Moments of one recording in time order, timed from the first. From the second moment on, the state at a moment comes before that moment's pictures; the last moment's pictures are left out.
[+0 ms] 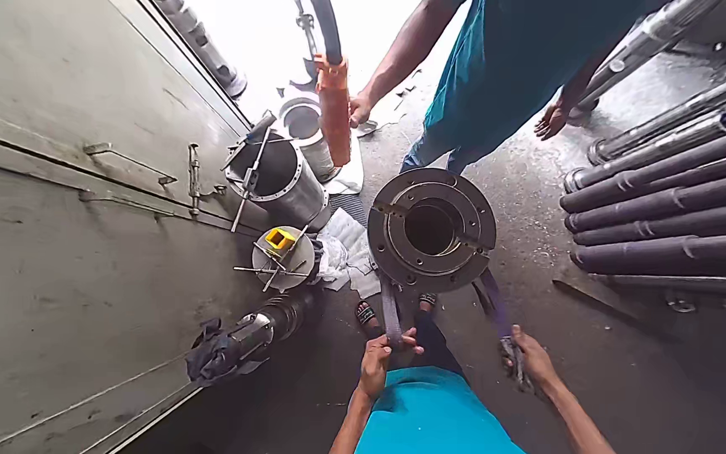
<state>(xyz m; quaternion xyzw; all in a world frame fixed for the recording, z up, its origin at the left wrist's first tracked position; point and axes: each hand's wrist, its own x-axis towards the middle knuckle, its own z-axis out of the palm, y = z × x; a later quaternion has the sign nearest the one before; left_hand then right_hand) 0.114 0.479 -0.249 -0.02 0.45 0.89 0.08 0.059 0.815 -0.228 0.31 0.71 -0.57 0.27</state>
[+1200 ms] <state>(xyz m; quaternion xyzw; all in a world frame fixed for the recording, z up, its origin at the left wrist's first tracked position) 0.107 0.531 -0.238 -0.16 0.79 0.57 0.15 0.078 0.694 -0.255 0.12 0.69 -0.64 0.33</state>
